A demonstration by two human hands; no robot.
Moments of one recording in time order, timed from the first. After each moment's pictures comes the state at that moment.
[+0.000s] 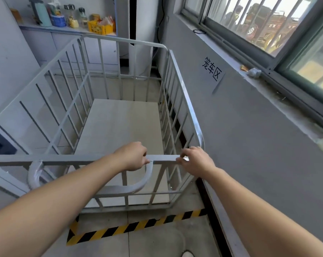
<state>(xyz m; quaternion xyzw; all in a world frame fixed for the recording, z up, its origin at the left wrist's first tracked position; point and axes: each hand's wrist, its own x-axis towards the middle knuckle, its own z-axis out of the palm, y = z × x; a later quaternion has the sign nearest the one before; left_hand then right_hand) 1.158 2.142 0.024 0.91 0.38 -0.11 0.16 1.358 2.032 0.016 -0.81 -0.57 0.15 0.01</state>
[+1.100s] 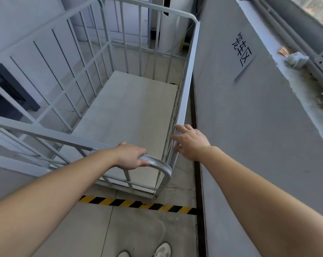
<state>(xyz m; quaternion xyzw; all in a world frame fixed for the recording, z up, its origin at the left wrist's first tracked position) 1.280 2.114 -0.039 0.86 0.39 -0.21 0.24 1.507 2.091 -0.027 -0.60 -0.78 0.08 -0.12</state>
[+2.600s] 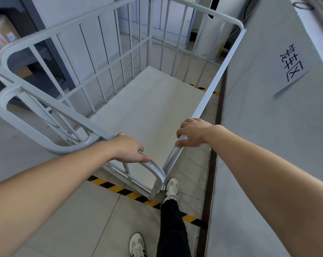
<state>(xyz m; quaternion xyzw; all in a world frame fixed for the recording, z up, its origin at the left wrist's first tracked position) 1.231 2.103 -0.033 0.80 0.51 -0.22 0.24 1.466 2.167 -0.020 -0.42 -0.86 0.07 -0.29</state>
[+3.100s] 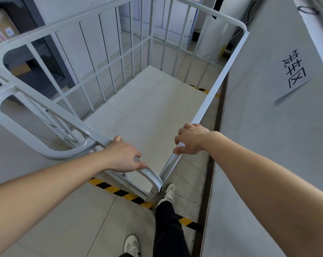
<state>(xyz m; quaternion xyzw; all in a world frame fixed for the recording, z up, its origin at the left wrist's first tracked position) 1.232 2.099 -0.040 0.82 0.51 -0.18 0.18 1.461 2.169 -0.012 -0.40 -0.85 0.06 -0.33</state>
